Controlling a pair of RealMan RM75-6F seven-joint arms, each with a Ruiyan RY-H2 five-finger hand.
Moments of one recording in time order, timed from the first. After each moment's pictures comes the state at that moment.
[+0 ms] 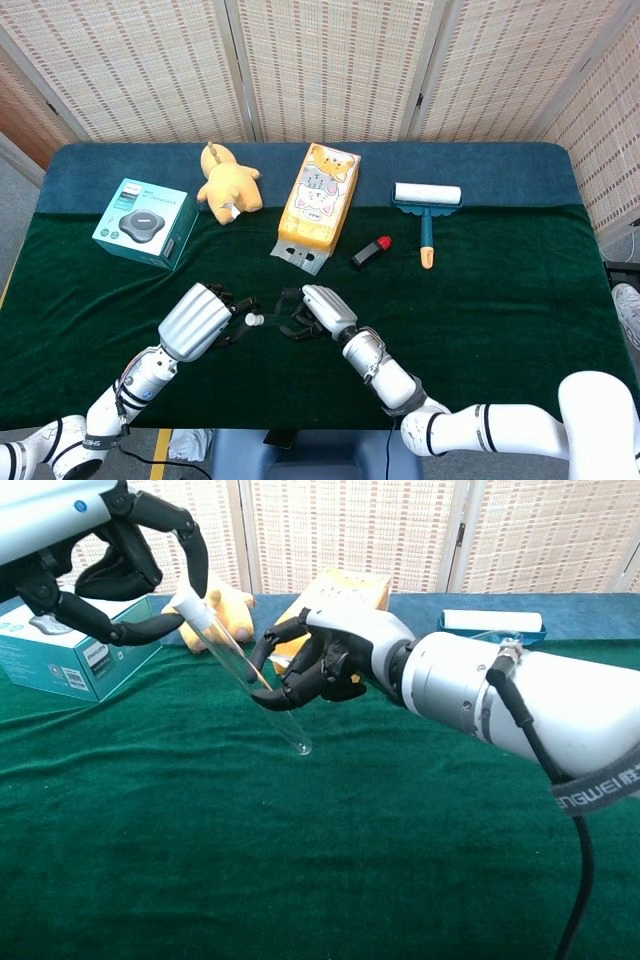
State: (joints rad) left arm -0.62 -1.32 -0.11 -1.72 1.73 1.29 0.16; right arm 0.85 -1.70 0.32 -1.69 -0.92 0.88 0.02
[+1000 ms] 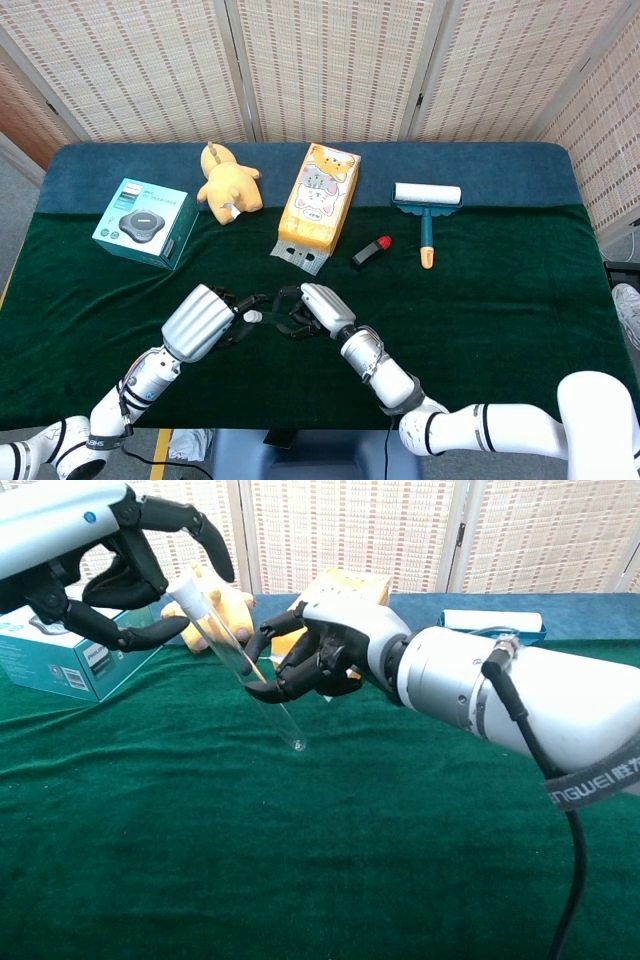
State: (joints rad) left arm -0.62 -1.33 -0.10 -1.72 1.72 1.29 0.16; right arm 0.85 -1.70 0.33 -1.69 -0.92 0.89 0.03
